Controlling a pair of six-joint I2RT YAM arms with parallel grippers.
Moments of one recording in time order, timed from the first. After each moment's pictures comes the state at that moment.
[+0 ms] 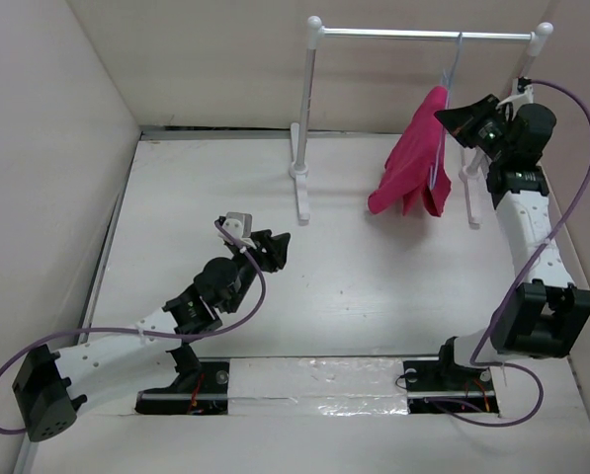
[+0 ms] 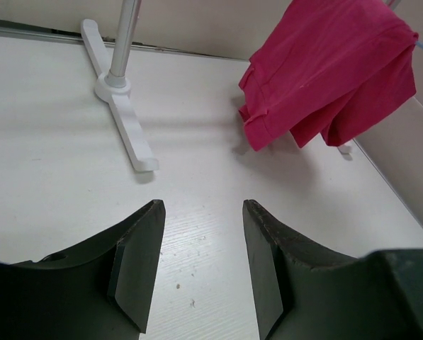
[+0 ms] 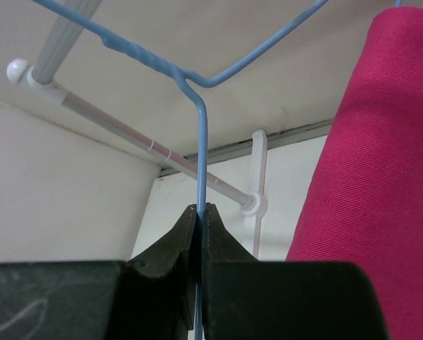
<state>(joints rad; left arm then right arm) -0.97 0.81 0.48 0.32 -0.53 -0.38 -0.14 1.43 1.37 0.06 -0.52 0.78</state>
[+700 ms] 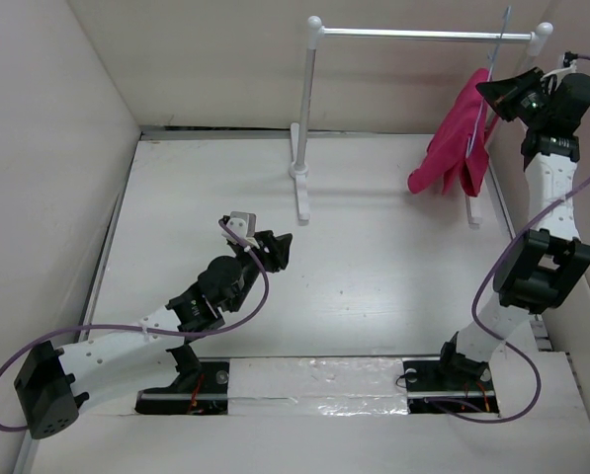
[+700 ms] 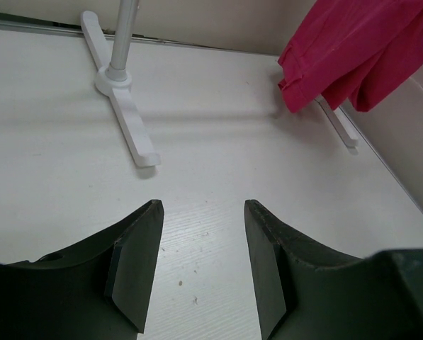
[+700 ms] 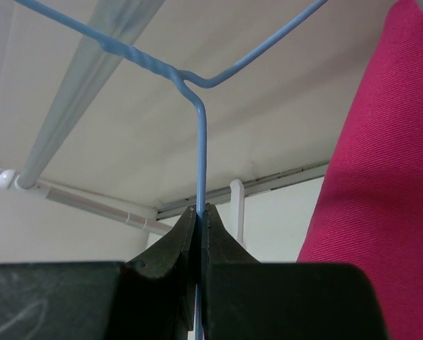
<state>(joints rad) -0.97 0.84 0.49 0.32 -0.53 -0.38 -0.35 1.76 1.77 0.00 -0.66 0.86</state>
